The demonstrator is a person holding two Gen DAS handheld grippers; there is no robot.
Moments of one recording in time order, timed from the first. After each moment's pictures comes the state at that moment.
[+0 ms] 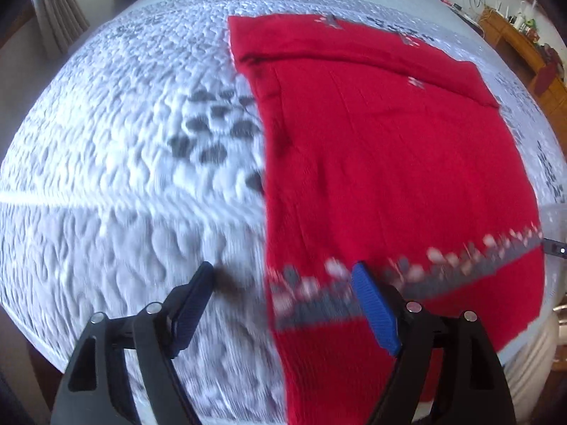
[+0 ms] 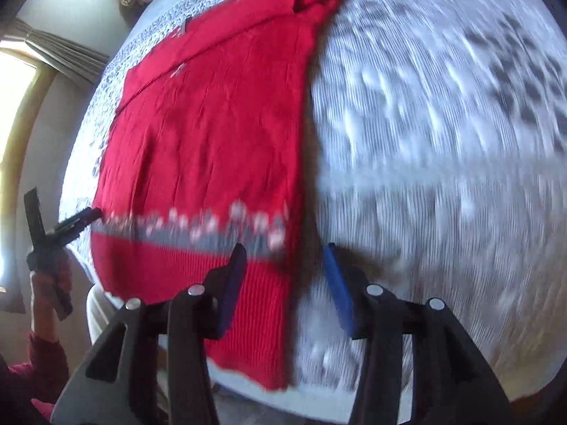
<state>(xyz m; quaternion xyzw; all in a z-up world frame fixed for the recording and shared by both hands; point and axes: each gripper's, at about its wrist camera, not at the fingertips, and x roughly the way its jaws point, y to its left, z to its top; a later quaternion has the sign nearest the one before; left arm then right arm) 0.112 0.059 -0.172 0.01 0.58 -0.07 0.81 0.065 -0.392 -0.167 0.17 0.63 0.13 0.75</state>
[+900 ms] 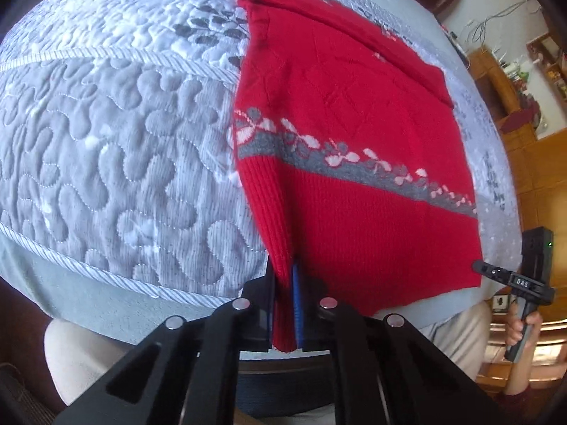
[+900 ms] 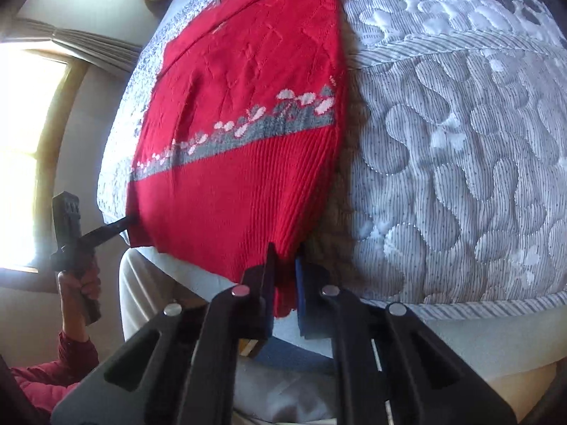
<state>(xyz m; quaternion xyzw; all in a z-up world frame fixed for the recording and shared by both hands) 0.024 0.095 -0.174 -0.15 0.62 -0.13 0.76 0.012 -0.371 -0.171 0.24 0.63 0.21 0.71</state>
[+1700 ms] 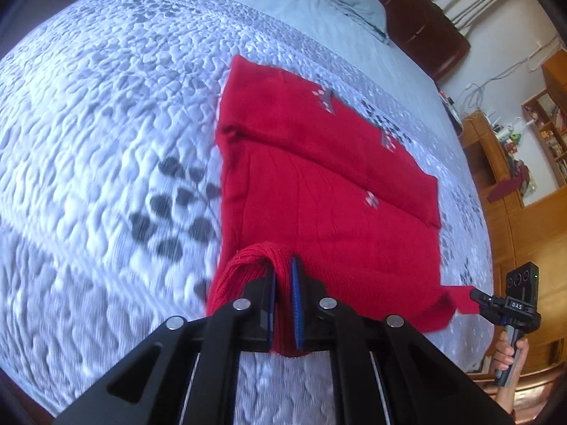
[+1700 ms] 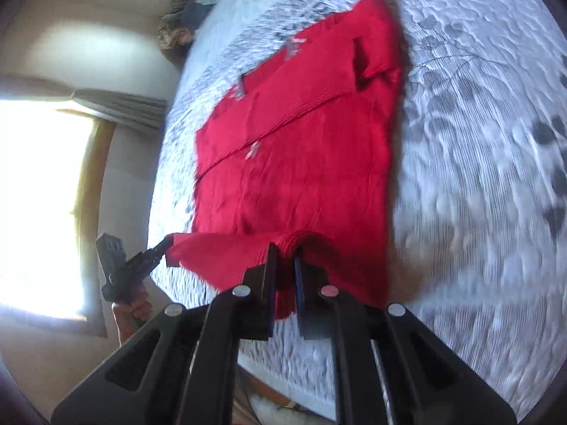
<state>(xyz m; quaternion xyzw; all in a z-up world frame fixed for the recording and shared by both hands) 0.187 0.108 -0.144 -0.22 0.54 -0.11 0.80 0.197 -0.409 -0.126 0.33 0.60 0.20 0.70</state>
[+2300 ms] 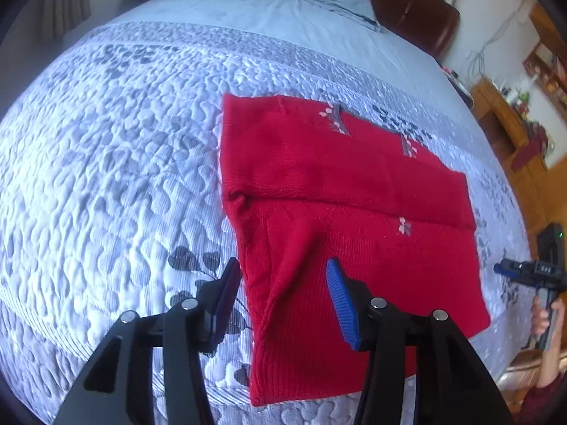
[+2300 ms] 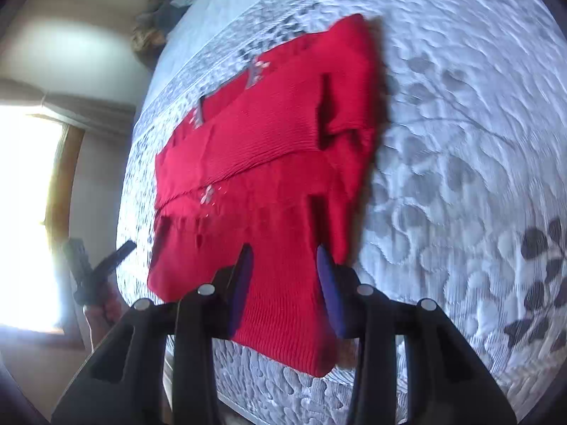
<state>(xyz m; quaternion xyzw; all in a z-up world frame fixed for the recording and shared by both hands) 0.239 0.100 -0.136 -0.10 0.53 -0.11 0.83 0.247 -0.414 -0.135 0.25 0.60 0.19 0.73</state>
